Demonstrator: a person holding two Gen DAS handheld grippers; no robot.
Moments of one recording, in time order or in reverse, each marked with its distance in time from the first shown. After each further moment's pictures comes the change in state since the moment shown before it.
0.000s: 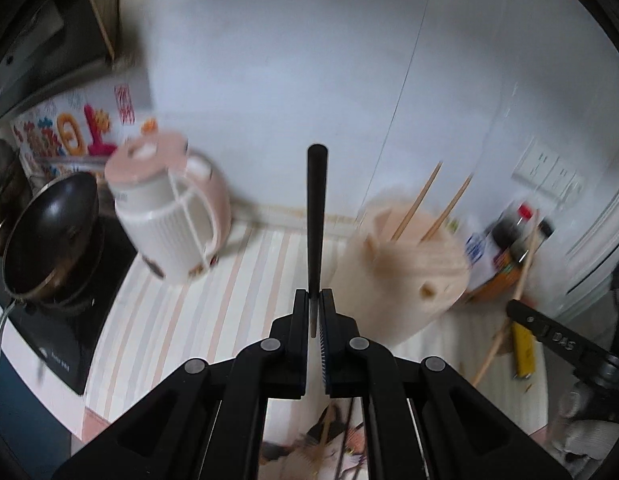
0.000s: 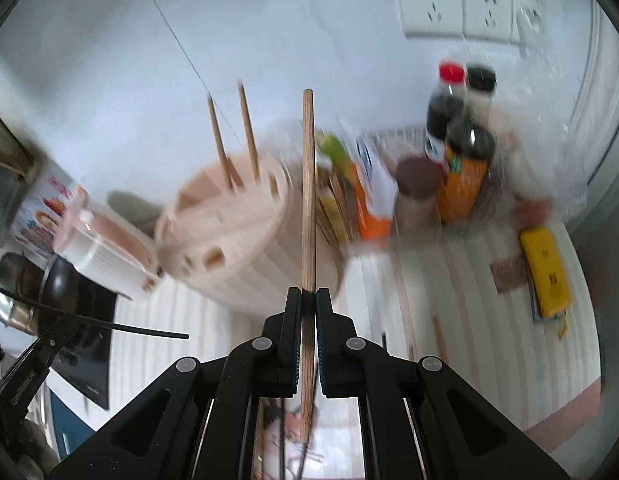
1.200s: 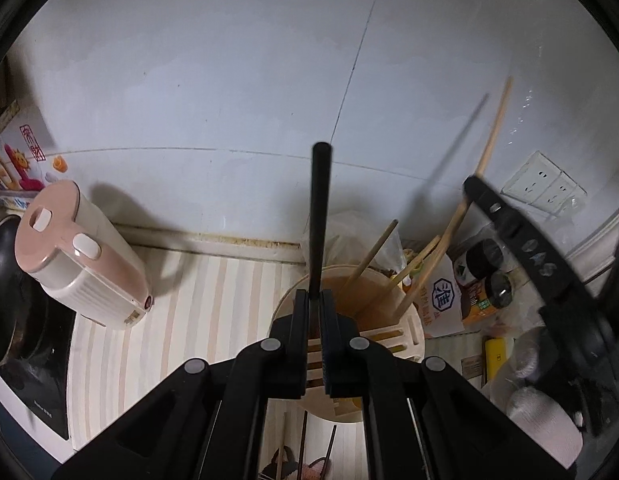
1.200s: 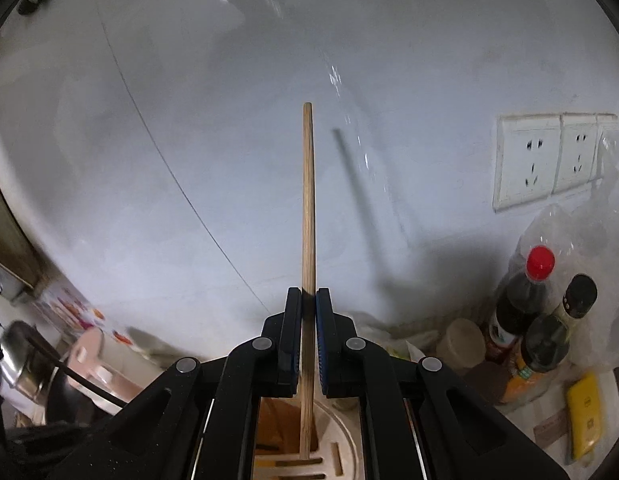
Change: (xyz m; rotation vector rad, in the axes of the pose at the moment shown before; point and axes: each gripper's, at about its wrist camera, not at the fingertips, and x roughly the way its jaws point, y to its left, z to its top) left arm 0.093 -0.054 0.088 0.047 0.168 -0.084; right arm 0.041 0.036 0.129 -0.030 -0.397 0.124
